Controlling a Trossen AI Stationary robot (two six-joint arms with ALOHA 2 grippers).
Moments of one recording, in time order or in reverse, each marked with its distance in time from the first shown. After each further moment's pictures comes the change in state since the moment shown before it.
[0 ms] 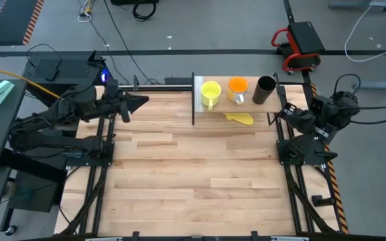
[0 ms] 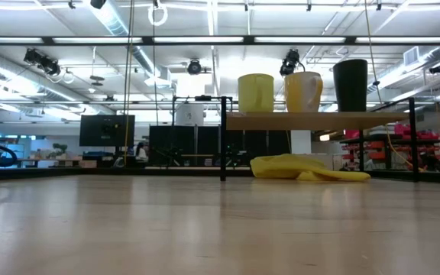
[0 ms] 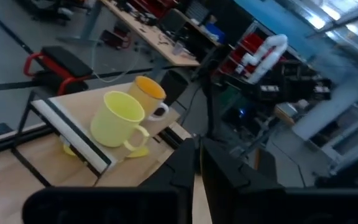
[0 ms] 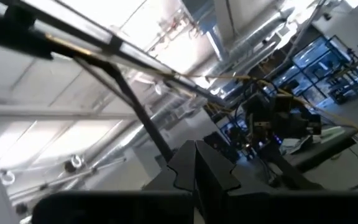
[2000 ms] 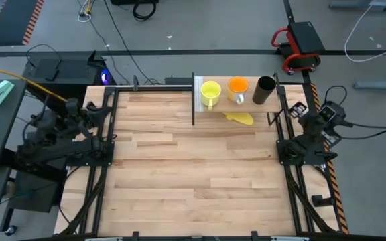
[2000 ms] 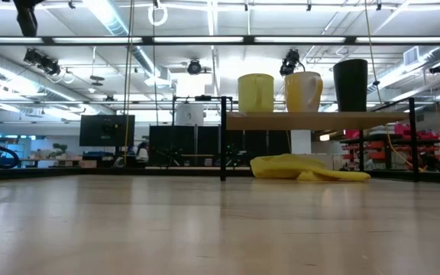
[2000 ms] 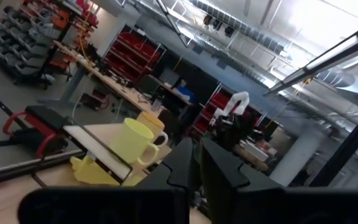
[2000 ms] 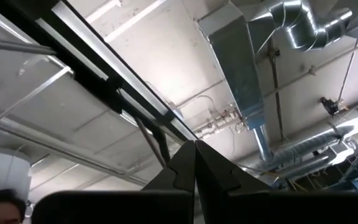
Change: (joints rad) left arm 0.024 -0.790 -0.456 -0.026 -0.030 0.069; right arm -0.001 -0.404 -0.493 0.547 -0.235 -0.413
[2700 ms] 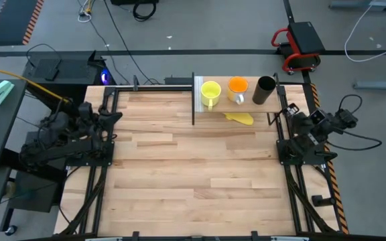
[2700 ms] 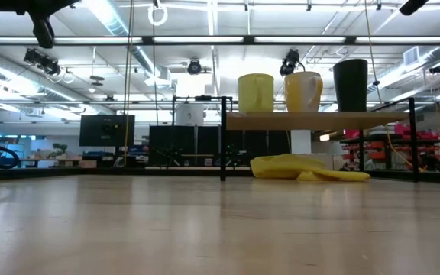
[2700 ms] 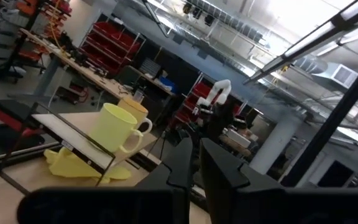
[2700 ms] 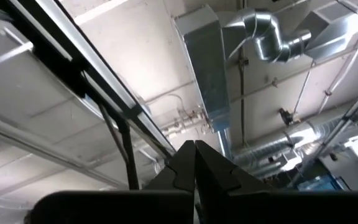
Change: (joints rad) left arm 0.000 0.000 -0.165 0.182 0.101 0.007; right arm -0.265 0.065 -0.095 0.101 -0.026 0.095
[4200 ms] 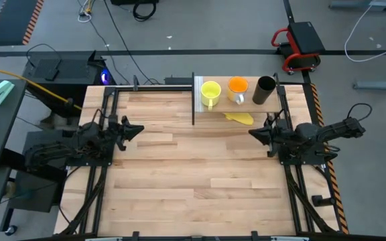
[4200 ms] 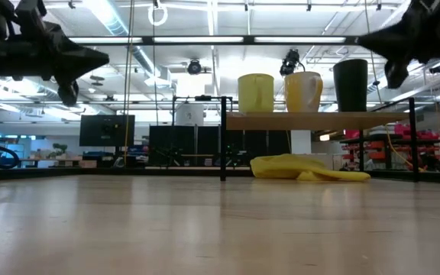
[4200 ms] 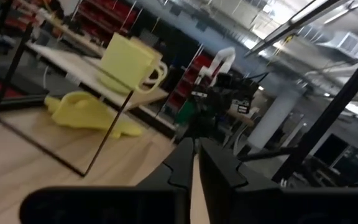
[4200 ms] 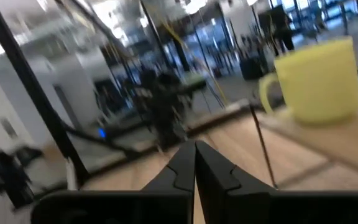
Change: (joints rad) left arm 0.000 0.002 -0.440 0.359 0.073 0.001; right arm -0.202 0.001 0.001 -0.884 0.136 0.309
